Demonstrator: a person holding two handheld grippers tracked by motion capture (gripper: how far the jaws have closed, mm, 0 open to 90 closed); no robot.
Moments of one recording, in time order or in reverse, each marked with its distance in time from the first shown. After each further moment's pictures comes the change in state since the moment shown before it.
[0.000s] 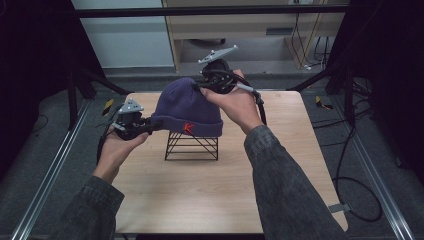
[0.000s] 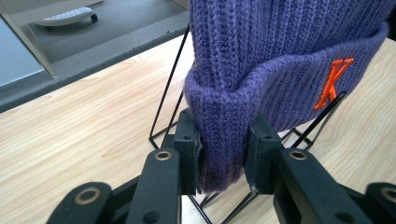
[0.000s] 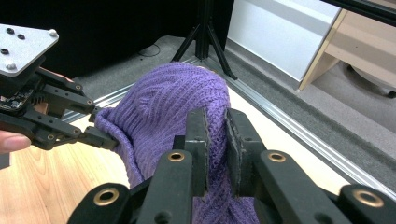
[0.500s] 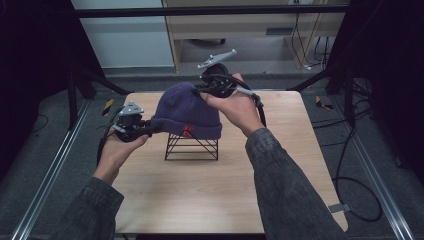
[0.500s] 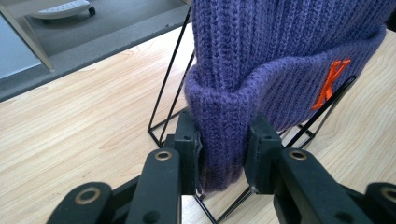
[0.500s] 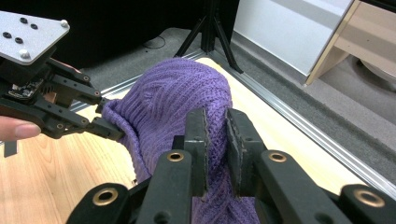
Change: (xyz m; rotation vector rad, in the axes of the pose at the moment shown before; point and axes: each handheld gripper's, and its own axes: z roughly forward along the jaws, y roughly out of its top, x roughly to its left) left arm 0.002 -0.008 0.003 0.020 -0.003 -0.006; right arm 0.003 -0.008 0.003 0.027 0.025 -0.012
